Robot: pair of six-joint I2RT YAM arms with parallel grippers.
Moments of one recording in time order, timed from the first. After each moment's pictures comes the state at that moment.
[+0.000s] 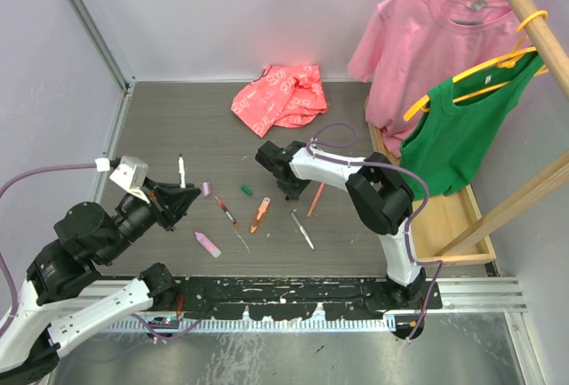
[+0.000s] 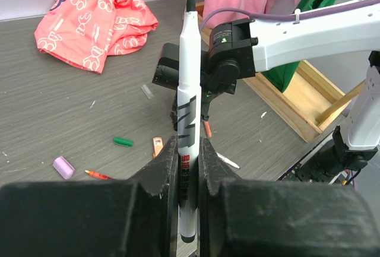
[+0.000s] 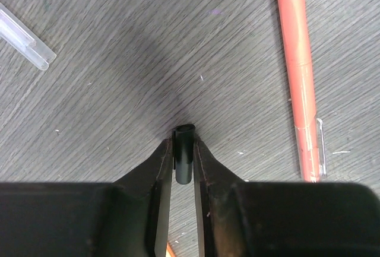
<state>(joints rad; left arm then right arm) -0.90 0.43 1.01 -0.66 -0.22 -0.30 0.83 2.05 1.49 -0.90 0.41 1.58</state>
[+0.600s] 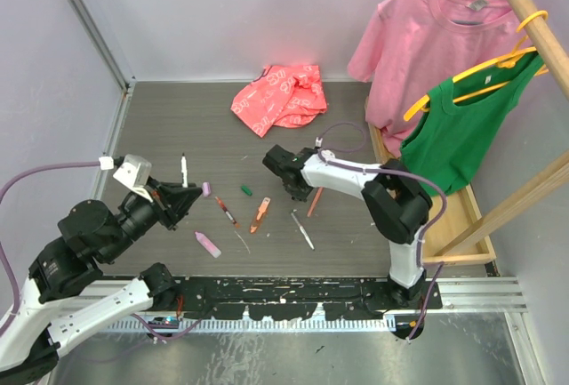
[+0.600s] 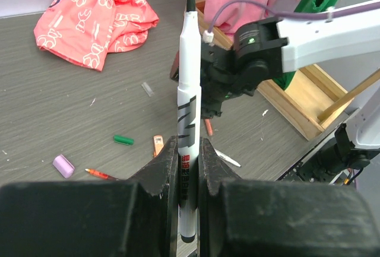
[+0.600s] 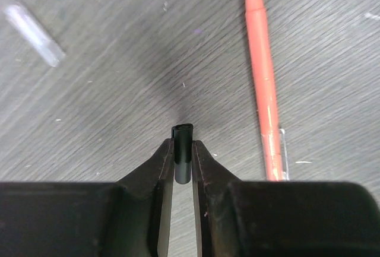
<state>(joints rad) -0.90 0.43 1.01 -0.66 -0.22 -0.30 0.83 1.94 1.34 -0.79 0.47 1.52</state>
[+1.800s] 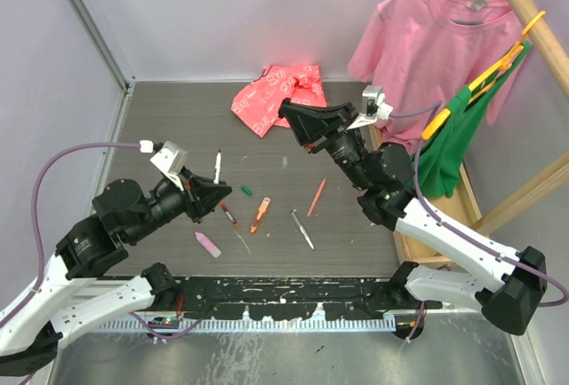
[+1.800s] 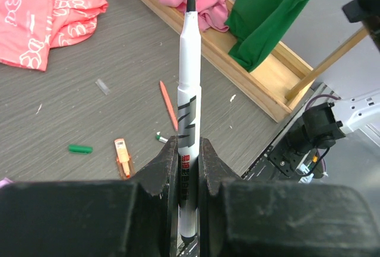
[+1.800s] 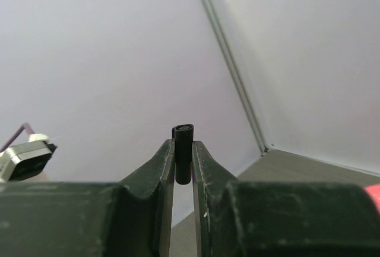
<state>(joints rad) -0.90 0.60 1.01 -0.54 -0.06 -0.33 0.83 1.05 0.93 0.66 0.07 0.46</state>
